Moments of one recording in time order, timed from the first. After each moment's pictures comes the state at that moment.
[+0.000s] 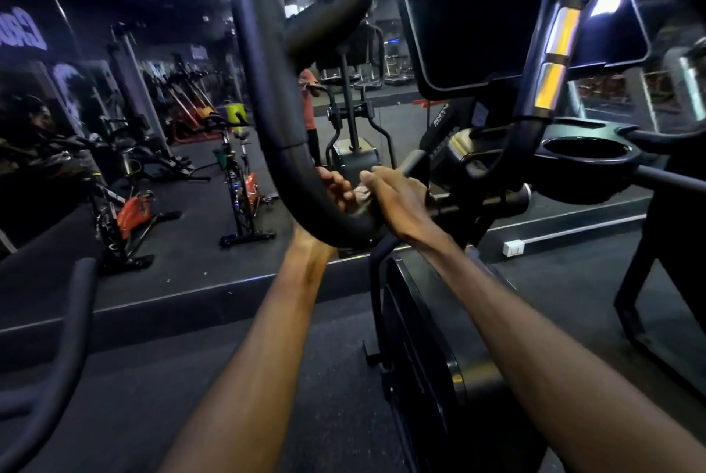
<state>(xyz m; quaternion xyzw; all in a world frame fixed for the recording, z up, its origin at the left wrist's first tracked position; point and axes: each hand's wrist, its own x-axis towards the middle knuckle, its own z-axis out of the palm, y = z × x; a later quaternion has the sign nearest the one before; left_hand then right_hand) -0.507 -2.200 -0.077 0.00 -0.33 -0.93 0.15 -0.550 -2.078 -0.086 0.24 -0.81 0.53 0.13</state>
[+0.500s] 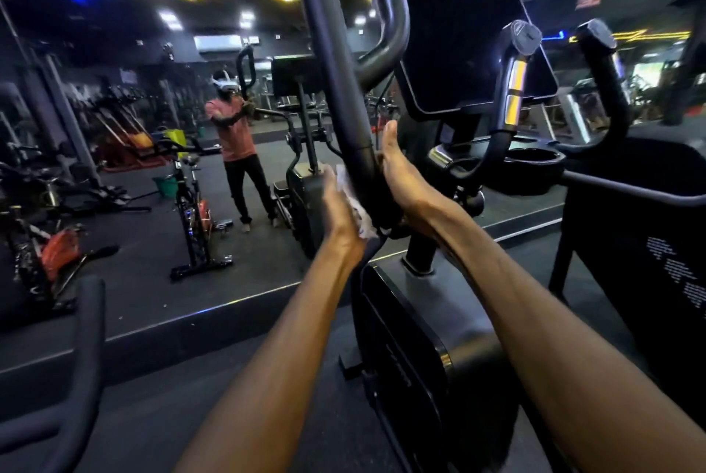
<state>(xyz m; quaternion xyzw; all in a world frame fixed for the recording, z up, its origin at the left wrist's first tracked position) -0.442 -2.208 -0.064 -0.10 -0.42 -0.90 0.10 -0.430 -2.116 -0.021 0.20 -0.74 0.65 0.01</state>
